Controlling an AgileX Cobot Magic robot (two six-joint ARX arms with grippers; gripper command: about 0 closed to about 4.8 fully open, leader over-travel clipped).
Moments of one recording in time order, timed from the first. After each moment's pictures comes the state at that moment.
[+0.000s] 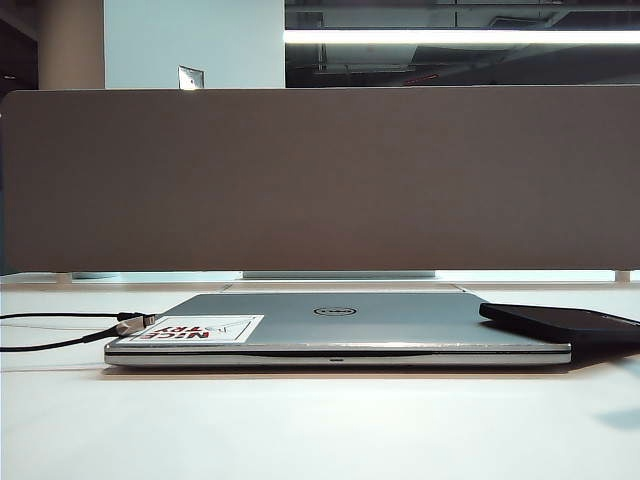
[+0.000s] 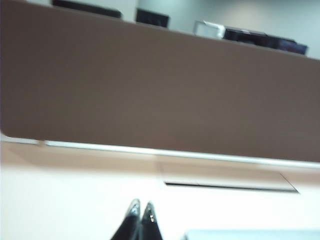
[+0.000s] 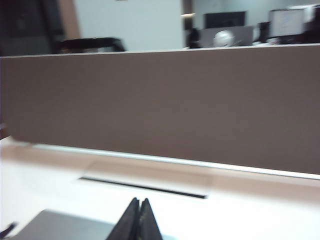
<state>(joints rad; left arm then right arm) -0.02 0.45 0.35 0.21 0.12 -0.17 0.18 0.41 0.57 -0.04 -0.11 0.06</state>
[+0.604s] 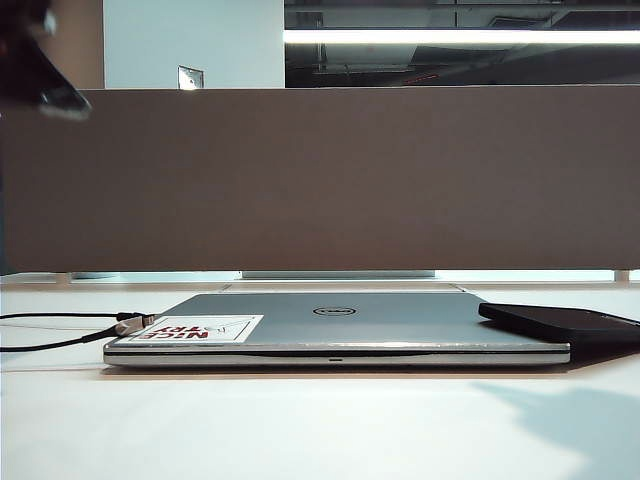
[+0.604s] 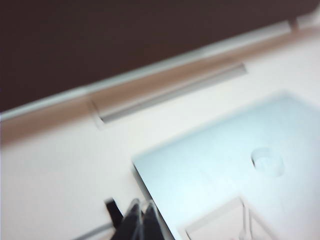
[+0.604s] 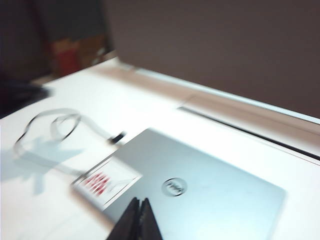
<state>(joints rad) -0.31 0.79 0.42 0.16 0.12 0.18 0.69 0.43 0.58 -0.26 0.03 0.00</state>
